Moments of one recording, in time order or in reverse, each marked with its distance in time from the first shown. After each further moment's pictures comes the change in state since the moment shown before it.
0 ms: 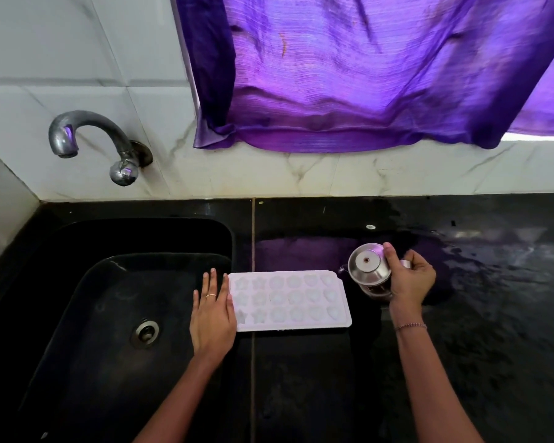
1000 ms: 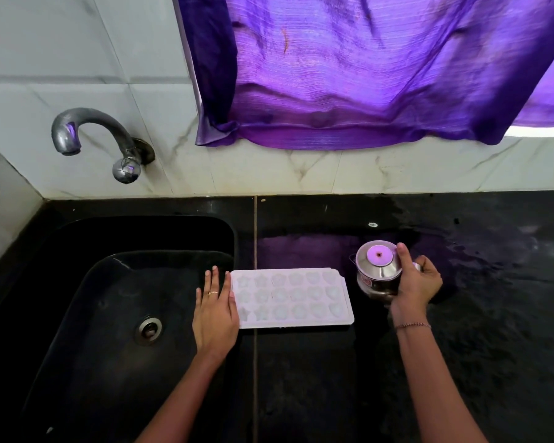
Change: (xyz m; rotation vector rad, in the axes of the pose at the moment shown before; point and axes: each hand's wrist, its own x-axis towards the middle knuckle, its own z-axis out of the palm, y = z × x) left_hand -0.002 0.002 -0.002 -0.014 0.014 -0.002; right_hand 0.000 0.001 -0.003 0.117 0.144 0.177
